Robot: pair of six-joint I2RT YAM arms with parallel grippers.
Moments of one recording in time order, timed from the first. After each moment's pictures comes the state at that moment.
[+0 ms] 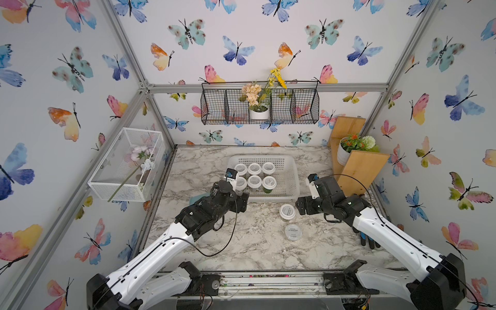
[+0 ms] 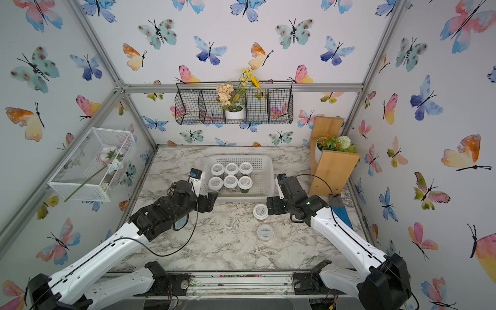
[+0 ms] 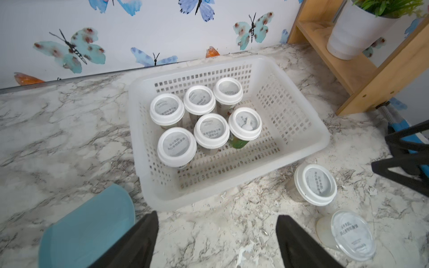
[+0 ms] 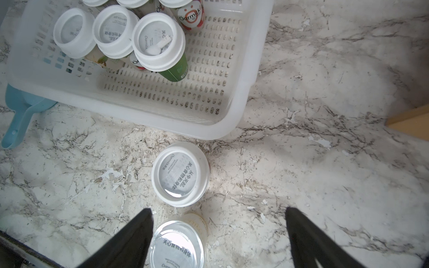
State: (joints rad) left arm -0.71 0.93 0.87 -0.50 -0.22 -0.26; right arm 0.58 1.17 0.91 -0.67 0.02 0.31
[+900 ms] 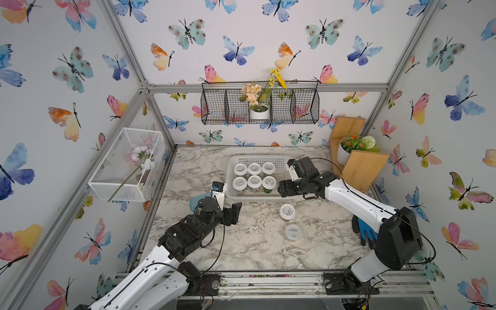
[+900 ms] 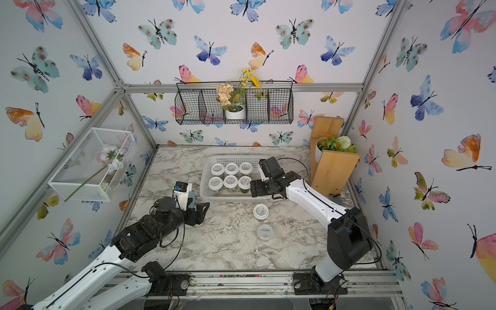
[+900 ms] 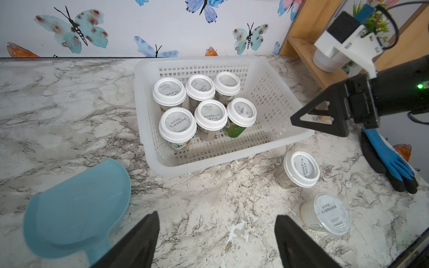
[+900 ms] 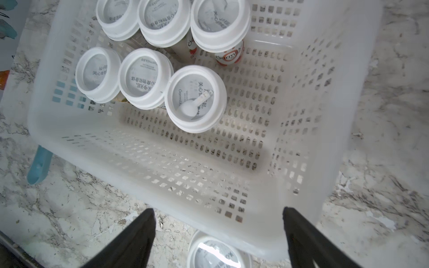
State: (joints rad) left arm -0.71 0.72 0.73 -0.51 -0.18 -0.33; right arm 0.62 1.64 1.31 -0.63 -0.06 0.31
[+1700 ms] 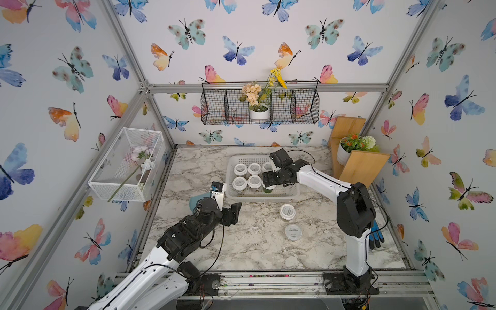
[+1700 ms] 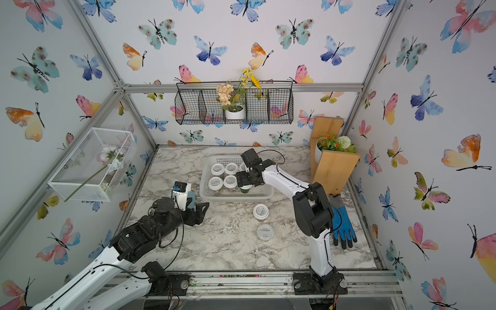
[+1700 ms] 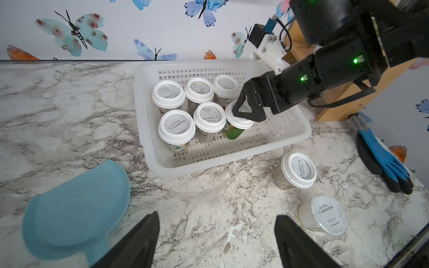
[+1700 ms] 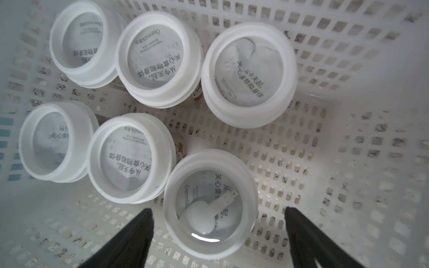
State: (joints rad) left arm -0.71 0.70 0.73 -0.51 -0.17 -0.33; right arm 0.66 2.03 1.67 -0.65 0.02 0.32
